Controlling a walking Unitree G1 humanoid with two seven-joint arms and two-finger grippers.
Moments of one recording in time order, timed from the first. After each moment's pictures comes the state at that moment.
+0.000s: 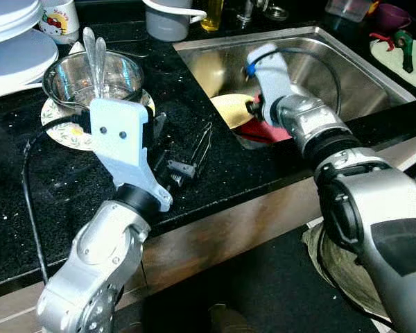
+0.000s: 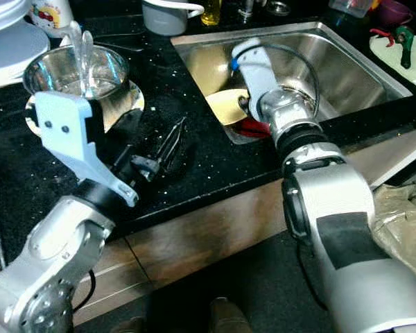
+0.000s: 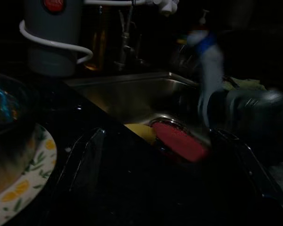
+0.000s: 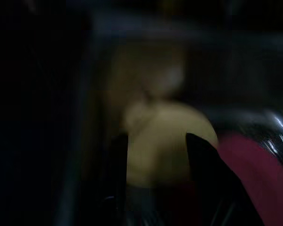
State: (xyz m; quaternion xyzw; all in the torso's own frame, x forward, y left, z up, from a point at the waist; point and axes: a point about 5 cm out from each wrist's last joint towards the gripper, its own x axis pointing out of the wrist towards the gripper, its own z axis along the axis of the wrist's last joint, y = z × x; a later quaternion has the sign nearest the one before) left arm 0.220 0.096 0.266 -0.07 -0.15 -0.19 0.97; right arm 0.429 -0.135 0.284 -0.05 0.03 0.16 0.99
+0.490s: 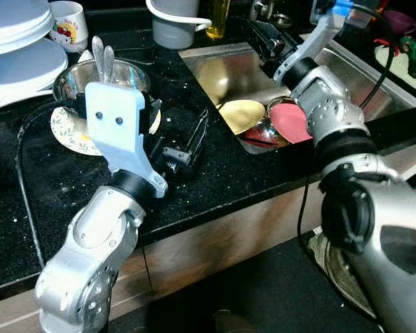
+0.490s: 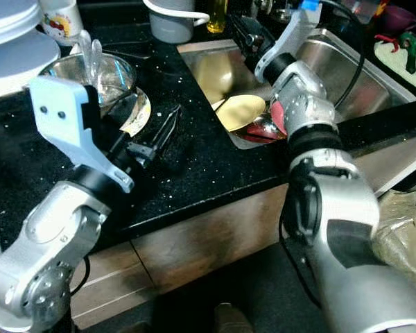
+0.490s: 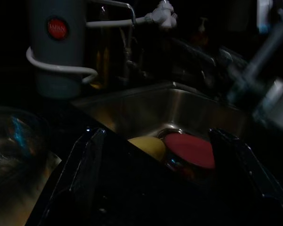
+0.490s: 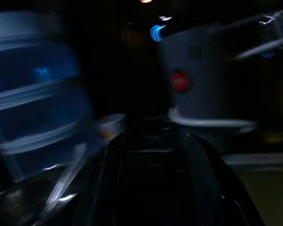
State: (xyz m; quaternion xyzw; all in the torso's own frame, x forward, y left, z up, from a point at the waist) left arm 0.237 0.101 0.275 -0.05 -0.17 -0.19 0.97; right arm 0.402 -0.139 0.297 0.18 -0.18 0.36 0.90
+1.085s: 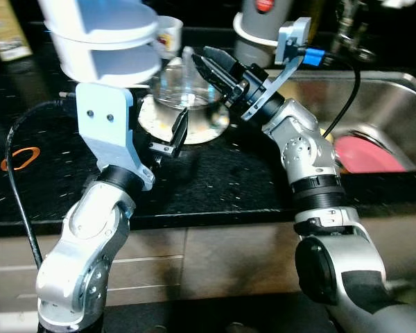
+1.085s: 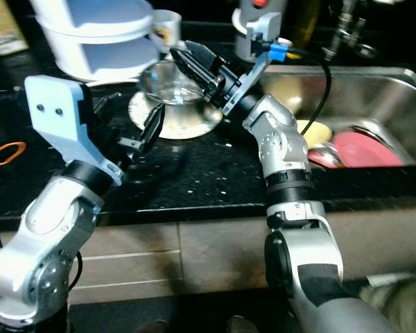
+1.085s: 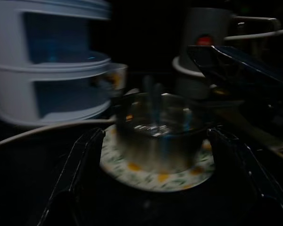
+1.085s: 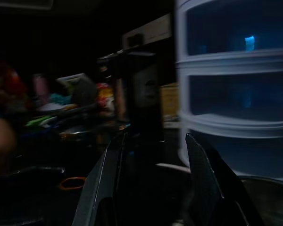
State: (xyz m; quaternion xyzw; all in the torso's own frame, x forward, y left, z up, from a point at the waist) left arm 0.245 0.121 0.260 -0.03 -0.16 -0.10 0.98; right arm 0.370 -0.082 0.286 0.11 -0.18 0.50 0.84
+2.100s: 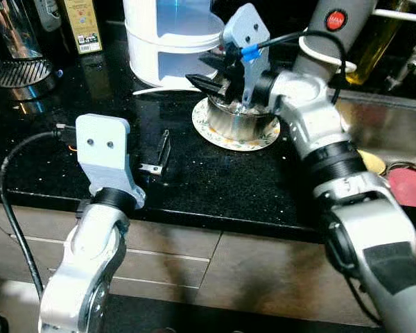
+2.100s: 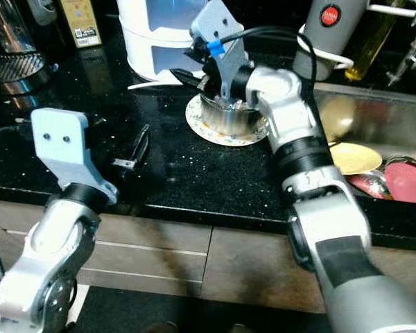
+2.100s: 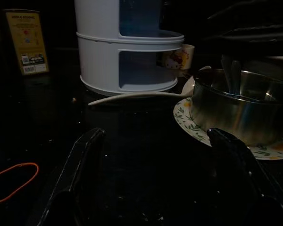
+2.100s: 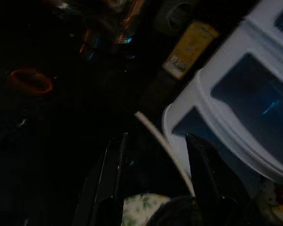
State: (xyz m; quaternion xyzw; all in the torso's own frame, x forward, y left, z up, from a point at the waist) left arm 0.237 0.124 0.232 -0.01 -0.12 -0.07 0.99; right arm 0.387 -0.097 0.323 -0.26 -0.11 0.48 0.83
